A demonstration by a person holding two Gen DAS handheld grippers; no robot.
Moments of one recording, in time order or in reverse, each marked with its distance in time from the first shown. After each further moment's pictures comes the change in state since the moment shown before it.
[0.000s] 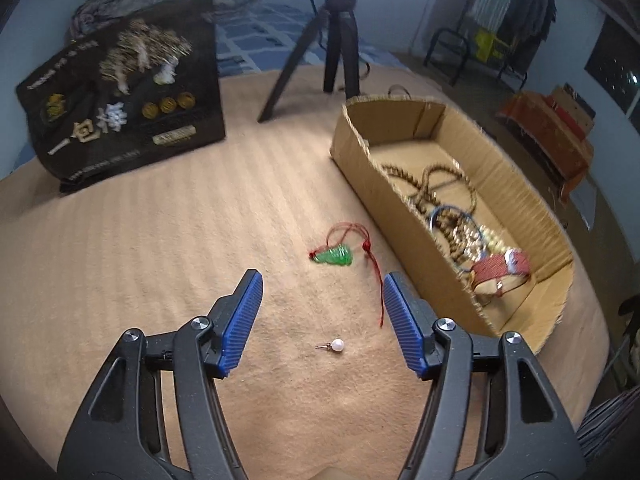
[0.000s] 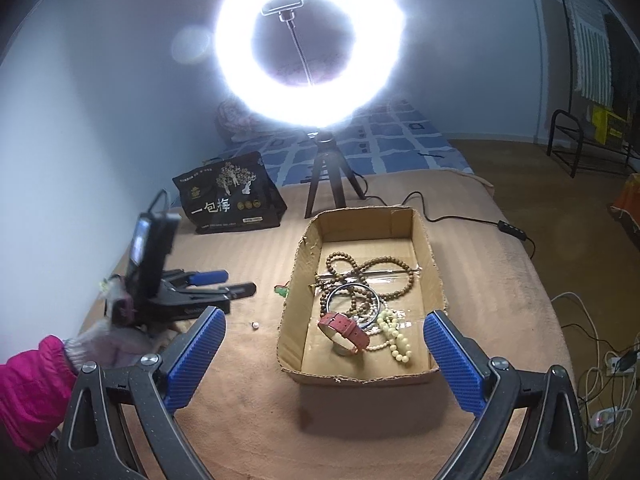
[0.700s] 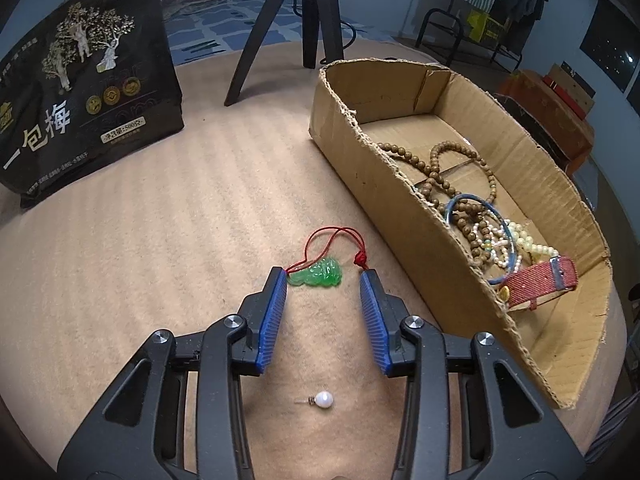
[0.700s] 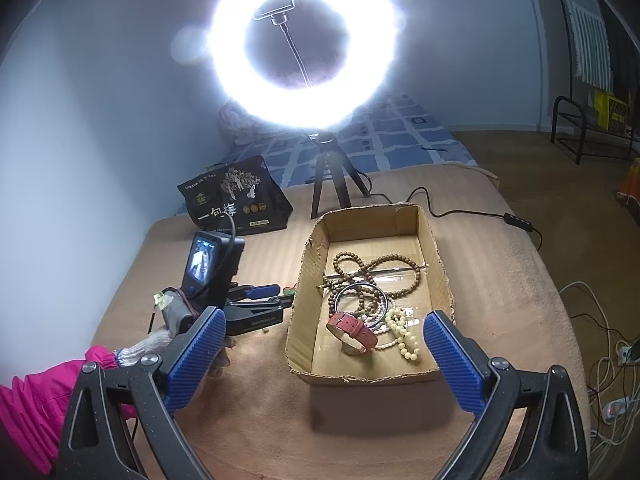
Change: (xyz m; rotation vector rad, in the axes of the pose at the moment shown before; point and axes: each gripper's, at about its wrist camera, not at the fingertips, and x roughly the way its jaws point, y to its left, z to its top) left arm 0.053 -0.012 0.008 0.043 0.026 0.001; right arm 0.002 -0.004 0.005 0.047 0.020 0.048
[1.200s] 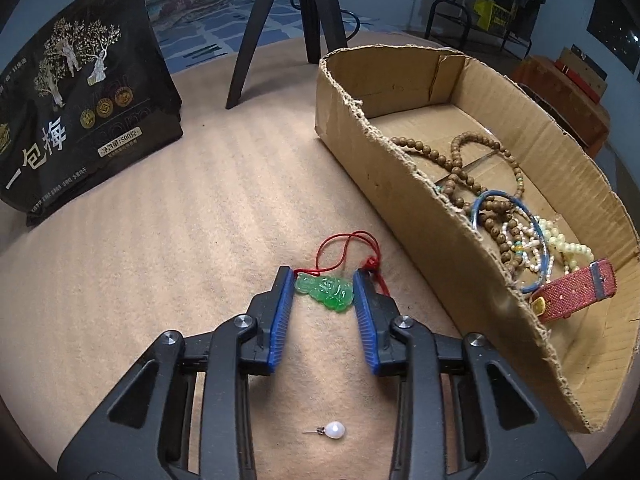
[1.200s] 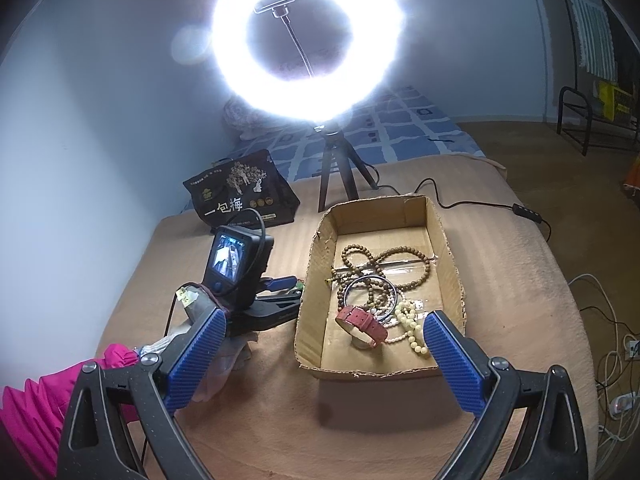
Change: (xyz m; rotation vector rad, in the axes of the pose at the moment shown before) left arm 0.021 -0.007 0.006 0.044 -0.003 0.081; right arm 0.006 0.001 -0.001 0.004 0.031 0.027
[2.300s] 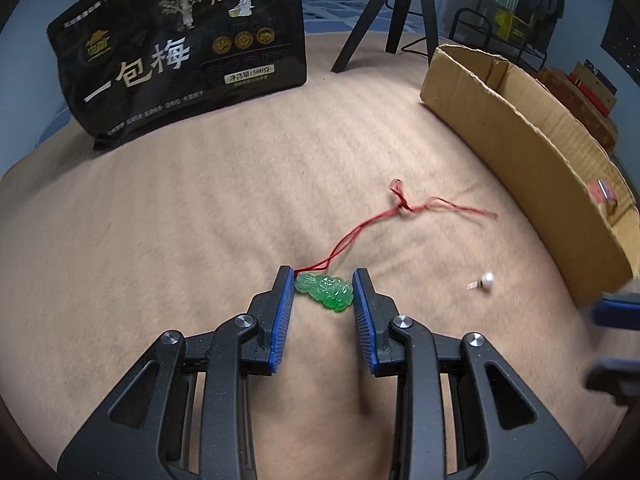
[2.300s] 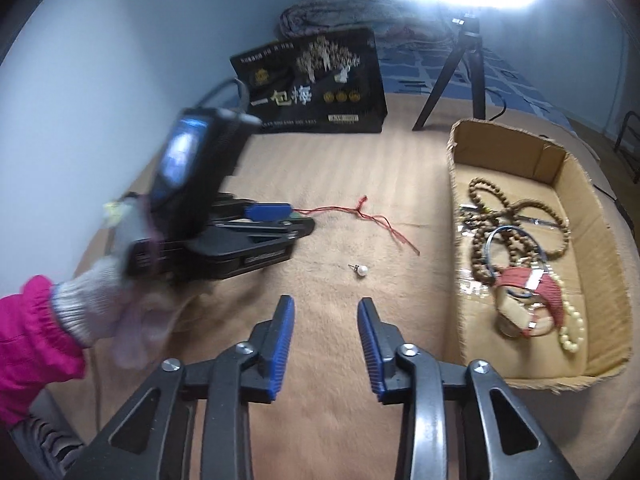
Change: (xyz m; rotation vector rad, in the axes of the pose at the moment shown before) left arm -0.045 0.094 -0.064 -0.055 0.000 0.020; right arm 0.156 0.106 -0.056 -0.197 0.218 0.025
